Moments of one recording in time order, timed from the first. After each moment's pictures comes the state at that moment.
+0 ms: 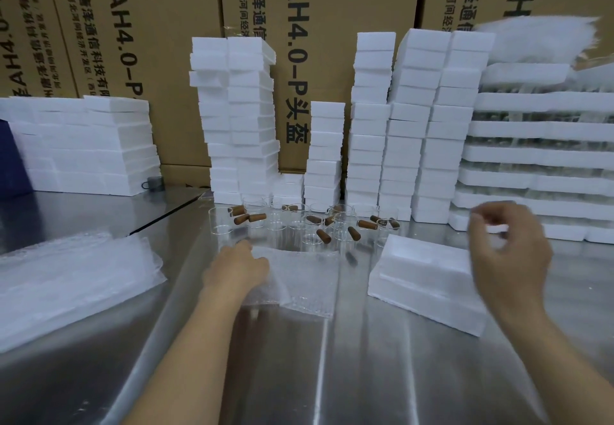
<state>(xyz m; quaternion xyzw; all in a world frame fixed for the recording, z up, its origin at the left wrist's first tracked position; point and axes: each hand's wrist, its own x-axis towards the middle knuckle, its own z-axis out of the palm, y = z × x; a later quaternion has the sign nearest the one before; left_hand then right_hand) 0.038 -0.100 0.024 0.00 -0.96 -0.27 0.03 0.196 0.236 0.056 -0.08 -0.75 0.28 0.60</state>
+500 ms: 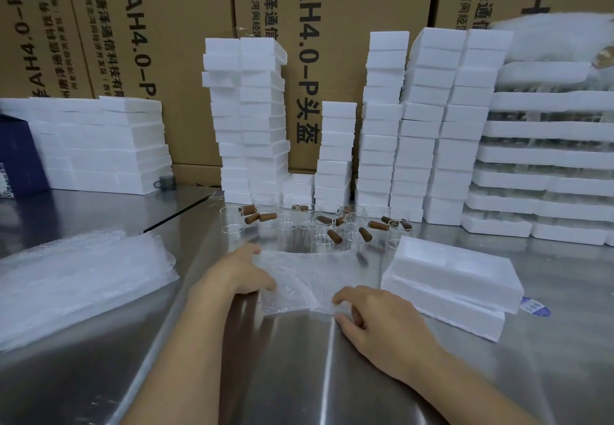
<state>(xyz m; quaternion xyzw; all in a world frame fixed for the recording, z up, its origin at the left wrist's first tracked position) 0.034 -0.126 0.031 -0.02 -0.94 -0.32 -0.09 0.167 0.125 -0.016 0.12 -0.97 0.11 0.20</state>
